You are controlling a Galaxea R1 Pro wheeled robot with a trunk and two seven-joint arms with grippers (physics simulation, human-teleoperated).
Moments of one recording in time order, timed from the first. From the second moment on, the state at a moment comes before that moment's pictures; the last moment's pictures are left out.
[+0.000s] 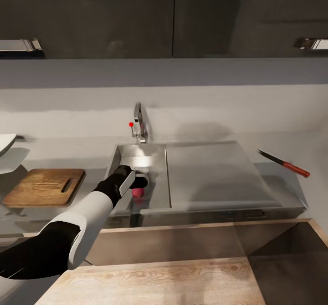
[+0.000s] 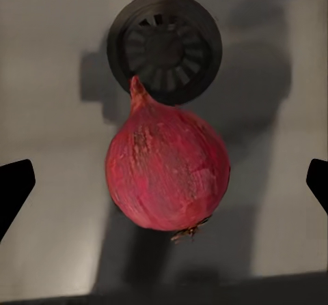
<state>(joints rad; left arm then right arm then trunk) -1.13 -0.15 -0.15 -0.39 0.25 0.72 0.21 0.02 -0.06 0.06 -0.39 -0.18 -0.52 0.09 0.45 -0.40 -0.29</state>
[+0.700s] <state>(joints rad) -1.13 -0.14 -0.15 -0.39 0.25 0.72 0.22 0.02 -0.06 0.06 -0.39 -0.18 -0.52 0.09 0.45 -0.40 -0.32</state>
